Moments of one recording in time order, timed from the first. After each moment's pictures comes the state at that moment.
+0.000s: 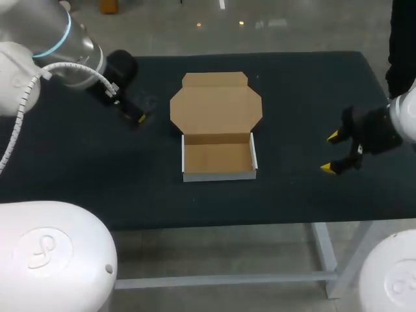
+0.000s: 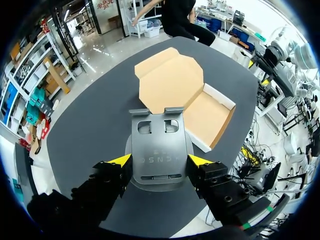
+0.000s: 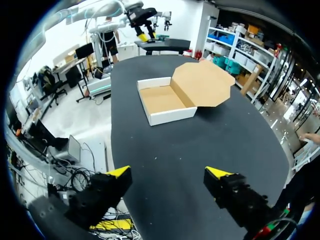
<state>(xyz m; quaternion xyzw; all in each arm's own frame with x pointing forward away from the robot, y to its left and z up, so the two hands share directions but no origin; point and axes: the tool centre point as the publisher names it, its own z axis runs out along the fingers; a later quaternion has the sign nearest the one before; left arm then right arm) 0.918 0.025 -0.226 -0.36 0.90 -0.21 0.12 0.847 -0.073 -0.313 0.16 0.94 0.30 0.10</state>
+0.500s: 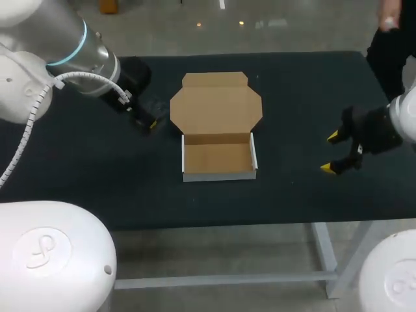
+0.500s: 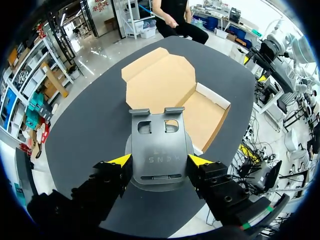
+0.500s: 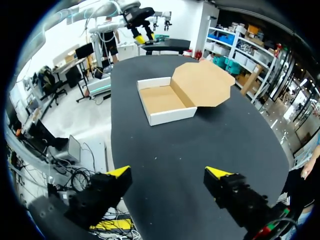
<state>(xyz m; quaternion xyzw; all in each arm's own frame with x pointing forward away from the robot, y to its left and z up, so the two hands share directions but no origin) 0.906 -0.004 -0.233 -0.35 0.91 -0.21 0.12 0.847 -0.073 -0.313 0.16 0.94 0.30 0.10</state>
